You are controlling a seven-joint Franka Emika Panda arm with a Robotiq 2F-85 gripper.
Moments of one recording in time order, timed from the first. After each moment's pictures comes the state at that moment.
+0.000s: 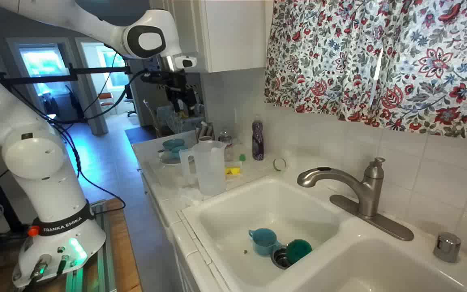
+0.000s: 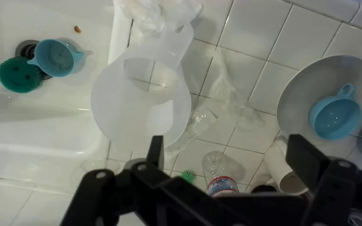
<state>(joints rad) 0.16 -0.45 0.07 -2.43 0.08 2.15 -0.08</state>
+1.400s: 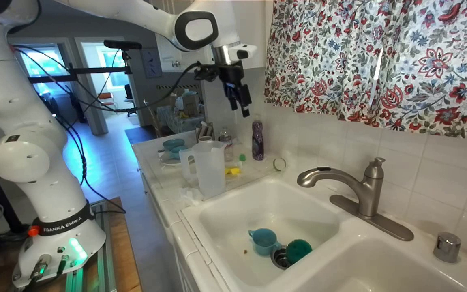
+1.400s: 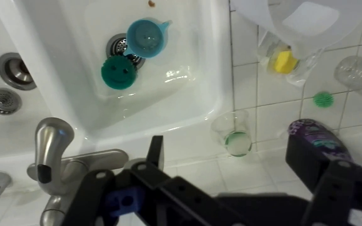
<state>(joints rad) -0.09 -0.12 -0.11 -2.10 0.05 2.19 -0.03</state>
